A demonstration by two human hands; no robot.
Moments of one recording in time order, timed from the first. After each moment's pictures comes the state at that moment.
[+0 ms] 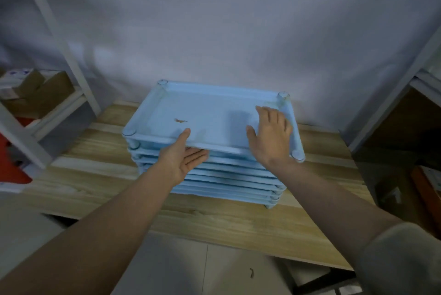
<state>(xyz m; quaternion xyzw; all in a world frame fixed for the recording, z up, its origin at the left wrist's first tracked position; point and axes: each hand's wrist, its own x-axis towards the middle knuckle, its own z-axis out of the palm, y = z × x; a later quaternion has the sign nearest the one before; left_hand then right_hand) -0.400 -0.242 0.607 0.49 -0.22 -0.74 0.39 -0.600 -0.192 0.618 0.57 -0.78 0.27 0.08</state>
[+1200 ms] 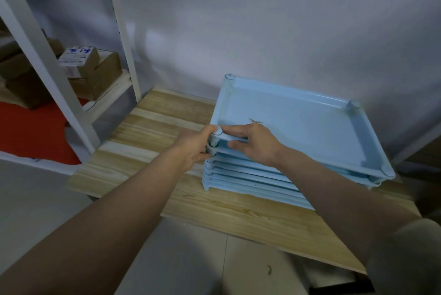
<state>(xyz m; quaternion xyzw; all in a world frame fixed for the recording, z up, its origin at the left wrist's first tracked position) -0.242 -0.322 0.595 0.56 -0.41 -0.65 0.31 -0.411 -0.272 0.623 0.72 -0.62 0.19 -0.23</state>
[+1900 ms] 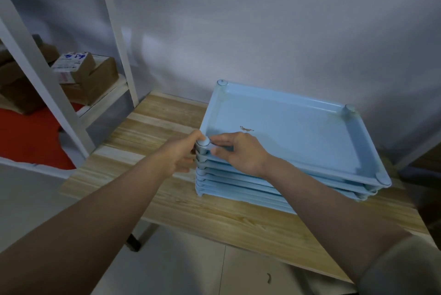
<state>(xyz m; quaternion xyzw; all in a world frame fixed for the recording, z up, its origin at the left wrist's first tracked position) -0.236 -0.321 0.602 0.60 -0.47 -0.62 0.21 -0.408 -0.273 0.617 0.71 -0.62 0.19 -0.26</state>
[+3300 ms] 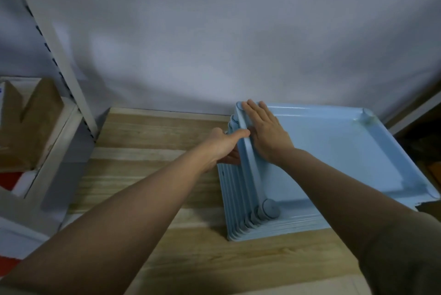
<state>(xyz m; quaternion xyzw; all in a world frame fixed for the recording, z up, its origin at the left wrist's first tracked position) -0.273 -0.508 0.585 0.39 -0.55 -0.73 0.13 -0.409 -0.440 0.598 0.59 -0.80 0.11 -0.04</state>
